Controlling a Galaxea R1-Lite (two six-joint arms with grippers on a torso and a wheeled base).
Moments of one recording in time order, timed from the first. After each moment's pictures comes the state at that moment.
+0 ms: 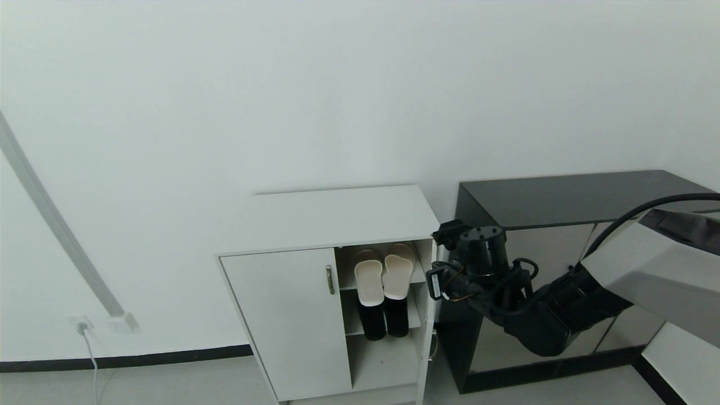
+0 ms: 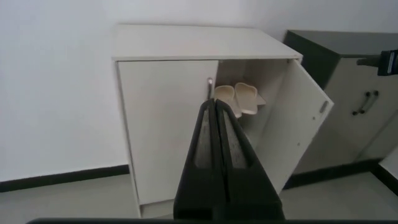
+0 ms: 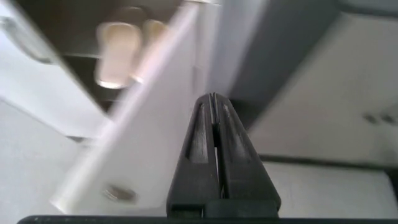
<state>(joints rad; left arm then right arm) 0.00 0.00 0.00 0.00 0.03 -0.09 0.61 2.17 -1.03 -0.77 -0.26 0.04</state>
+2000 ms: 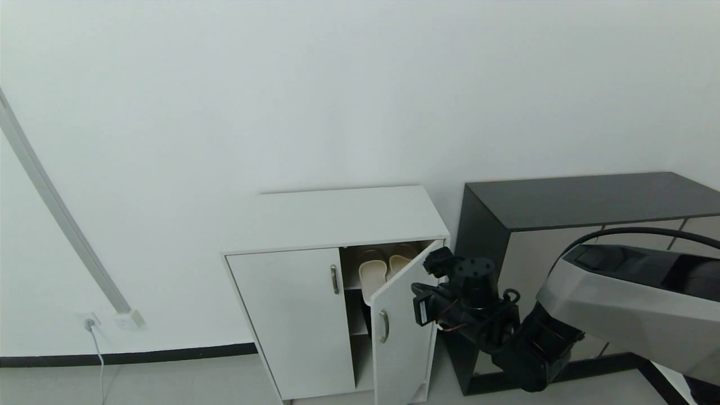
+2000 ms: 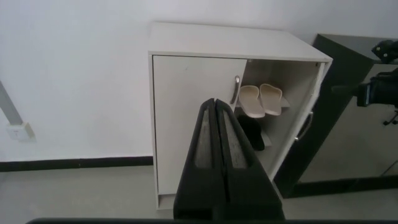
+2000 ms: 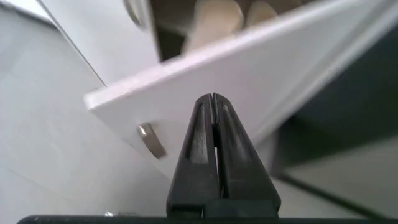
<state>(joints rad) 0.00 0.00 0.00 0.00 0.03 -0.09 0.64 2.33 -0.93 -1.12 -0.07 0.07</state>
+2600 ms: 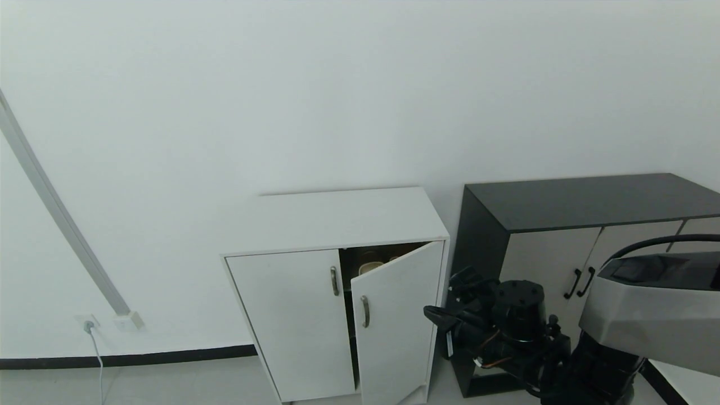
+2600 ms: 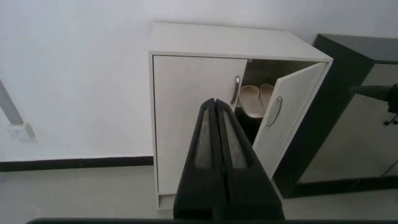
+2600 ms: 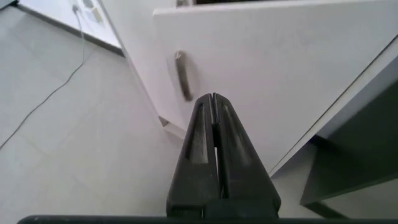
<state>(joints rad) 0.00 0.00 0.00 0.00 0.03 -0.09 0.64 2.21 -0.58 -1.35 0.08 0.08</state>
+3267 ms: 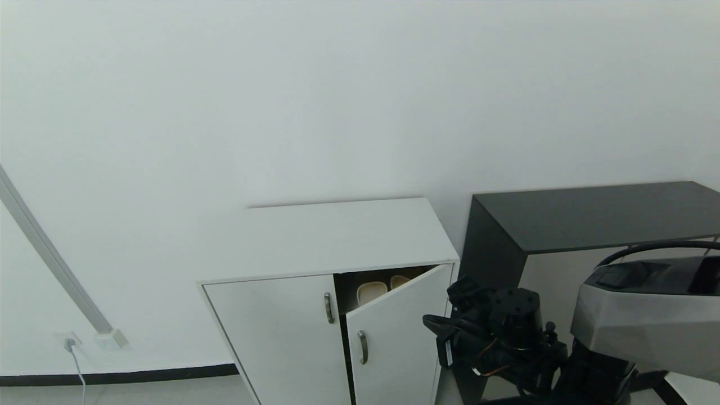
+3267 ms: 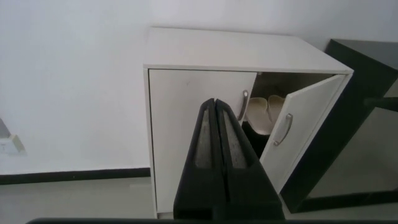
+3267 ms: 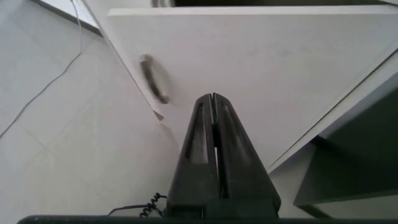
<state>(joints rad) 0.00 0.00 0.00 0.00 0.03 -0.09 0.64 2.26 -0.58 -1.37 0.09 0.08</state>
